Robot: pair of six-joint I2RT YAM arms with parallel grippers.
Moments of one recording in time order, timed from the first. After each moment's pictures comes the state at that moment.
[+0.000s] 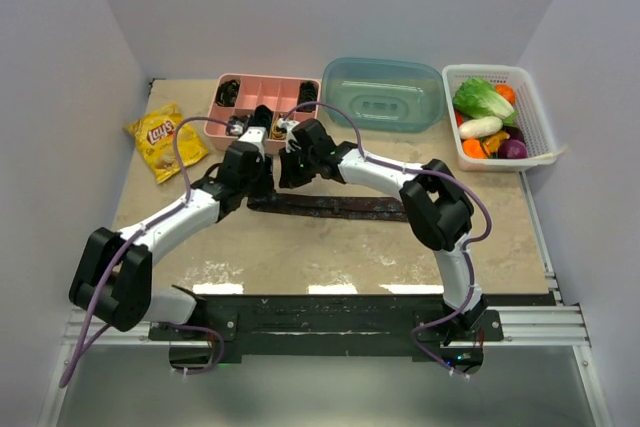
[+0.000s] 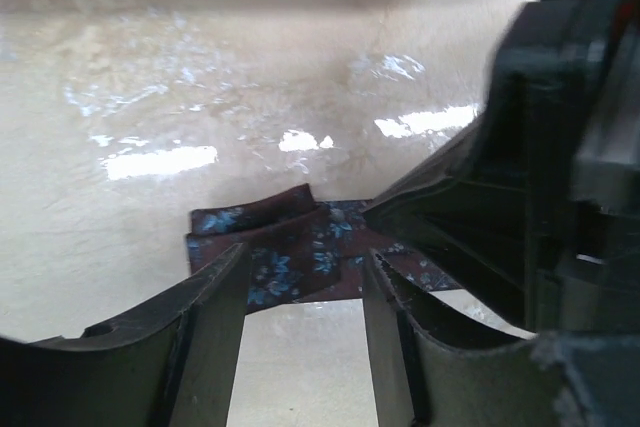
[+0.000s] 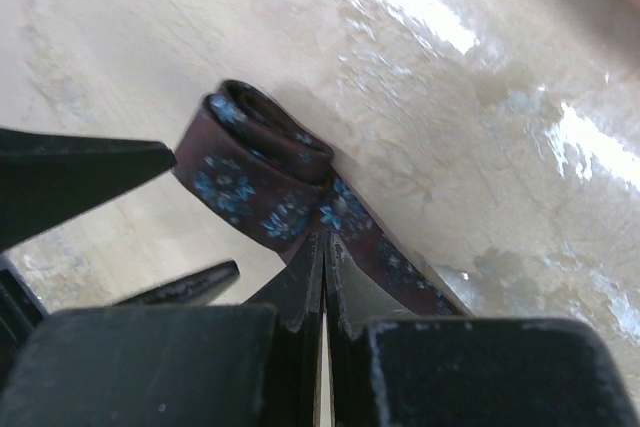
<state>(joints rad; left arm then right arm) -0.47 1.39 0.81 -0.16 -0.17 -0.31 0.77 2.10 1.56 -0.24 -0.24 0.35</state>
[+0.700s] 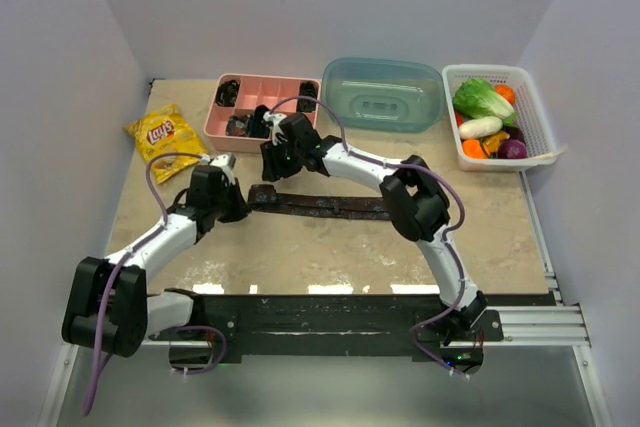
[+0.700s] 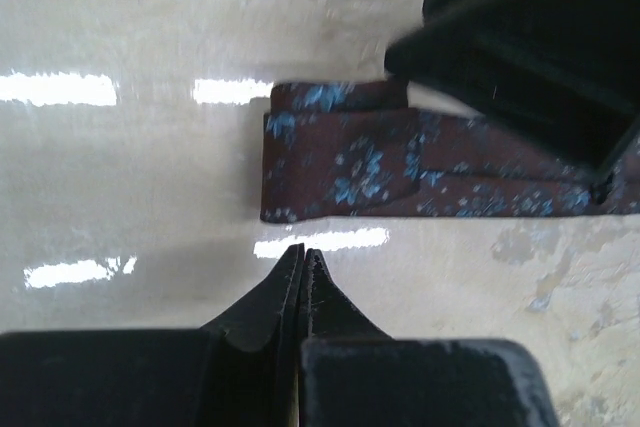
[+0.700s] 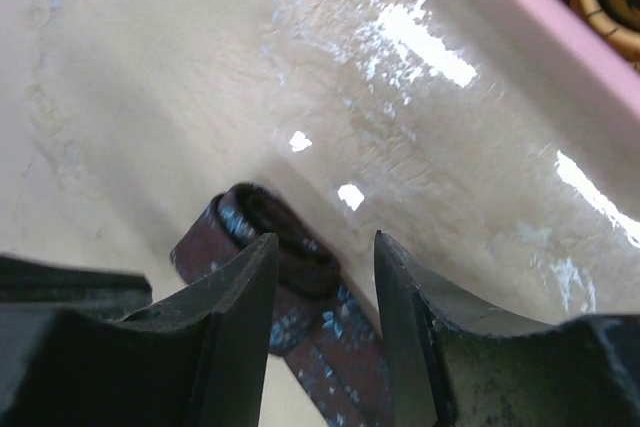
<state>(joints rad) -0.21 1.22 0.56 -0.12 0.13 -0.39 0.77 2.26 1.77 -0.23 -0.25 0.32</state>
